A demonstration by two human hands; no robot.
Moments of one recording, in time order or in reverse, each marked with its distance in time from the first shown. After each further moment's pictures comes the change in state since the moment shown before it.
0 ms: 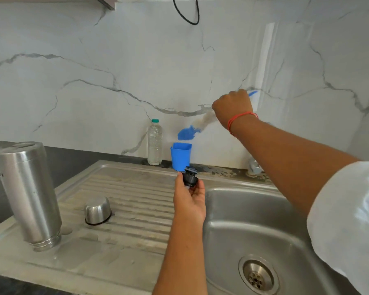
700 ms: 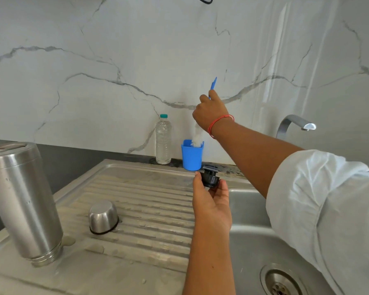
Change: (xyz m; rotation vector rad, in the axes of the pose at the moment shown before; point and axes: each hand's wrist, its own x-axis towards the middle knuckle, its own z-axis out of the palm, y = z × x) left_hand 0.002 -0.008 0.005 -0.028 0.005 -0.026; right_hand 0.059 -0.091 0.050 -0.154 0.026 -0.262
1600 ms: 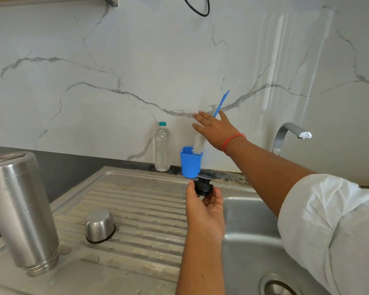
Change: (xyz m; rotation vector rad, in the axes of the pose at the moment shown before) left_hand -0.004 0.004 0.005 -0.030 0.013 -0.026; right_hand -0.015 0.009 0.071 0.267 0.121 -0.085
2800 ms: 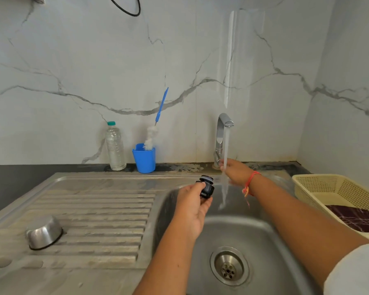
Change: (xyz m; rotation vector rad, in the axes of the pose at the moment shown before) left_hand 0.005 -0.096 -0.021 0.836 -0.186 -0.032; right_hand -0.244 0.031 0.035 1.539 -0.320 0.935
